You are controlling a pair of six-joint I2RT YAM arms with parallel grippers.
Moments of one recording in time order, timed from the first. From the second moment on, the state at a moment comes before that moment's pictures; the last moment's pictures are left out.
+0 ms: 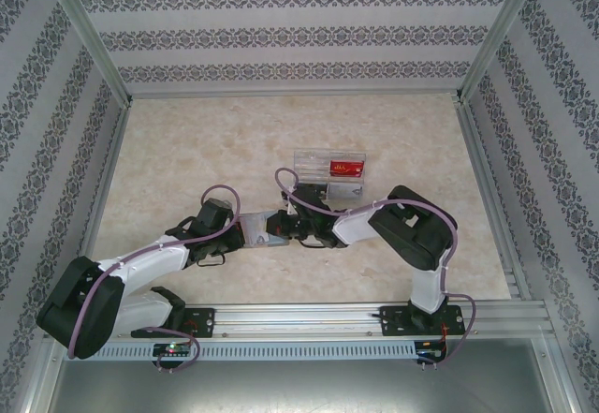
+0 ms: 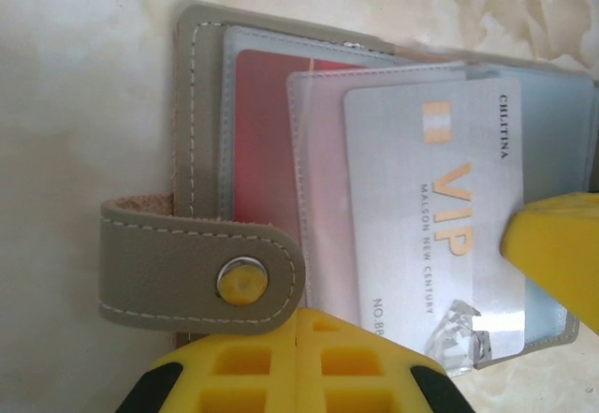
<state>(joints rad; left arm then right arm) -0.48 1.19 0.40 -0.20 0.10 -0.74 0.85 1.90 0.79 0.46 -0.37 1.02</state>
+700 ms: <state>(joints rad) -0.48 1.19 0.40 -0.20 0.10 -0.74 0.75 1.75 0.67 0.46 -0.38 0.99</state>
